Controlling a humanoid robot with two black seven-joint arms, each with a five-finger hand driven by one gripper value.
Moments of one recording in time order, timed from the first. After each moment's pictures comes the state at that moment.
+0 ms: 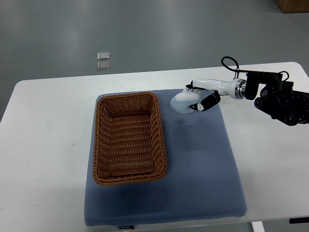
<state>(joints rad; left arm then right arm) 0.04 0.00 -0.12 -0.12 0.06 -0.06 0.04 1.03 -0.35 0.19 0.72 -1.26 0.22 0.43</state>
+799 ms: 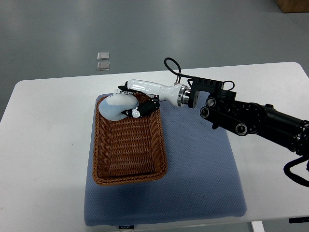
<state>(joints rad) 0.04 0.00 -0.12 -0.12 0.06 -0.06 0.04 1.01 -0.06 0.32 0.82 -1.25 0.13 0.47</state>
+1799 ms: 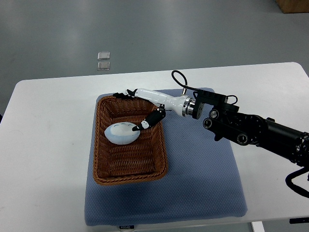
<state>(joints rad) 0.04 0.00 -0.12 -0.12 0.06 -0.06 0.04 0.93 -0.08 0.35 0.79 -1.17 0.12 0.46</state>
